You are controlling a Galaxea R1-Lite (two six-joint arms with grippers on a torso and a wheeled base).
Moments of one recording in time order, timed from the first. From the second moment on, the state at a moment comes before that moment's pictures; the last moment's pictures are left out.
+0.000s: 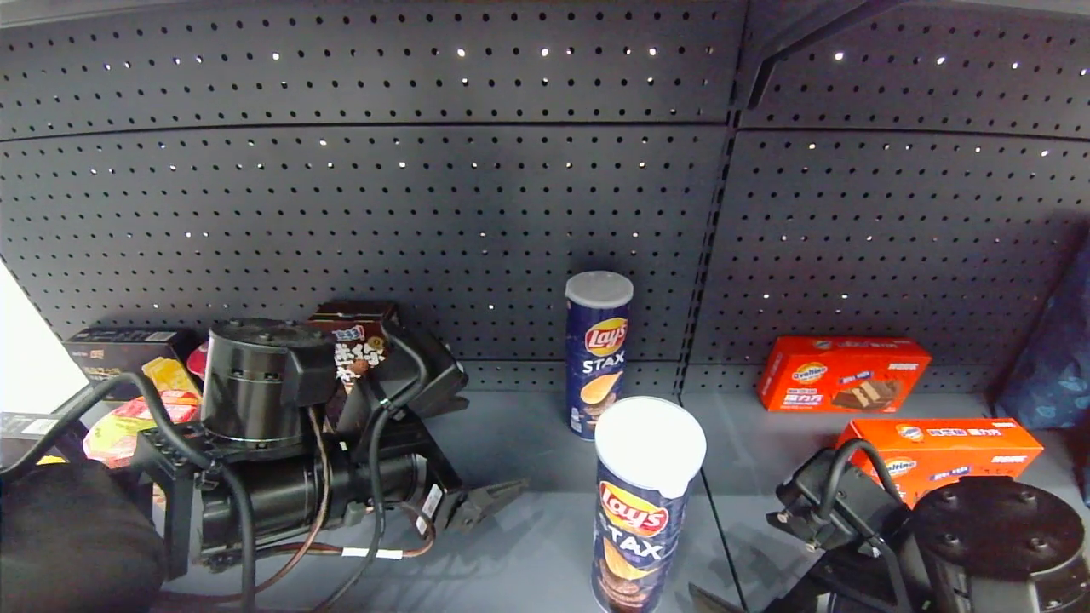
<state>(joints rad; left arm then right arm) -0.51 1.64 -0.64 -0.53 -0.23 0.27 0.93 1.46 -0.40 -0.52 -0.33 0.11</state>
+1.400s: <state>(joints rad) -0.57 1.97 -0.92 -0.56 -0.22 0.29 0.98 1.51 -0.48 -0.52 -0.30 0.18</state>
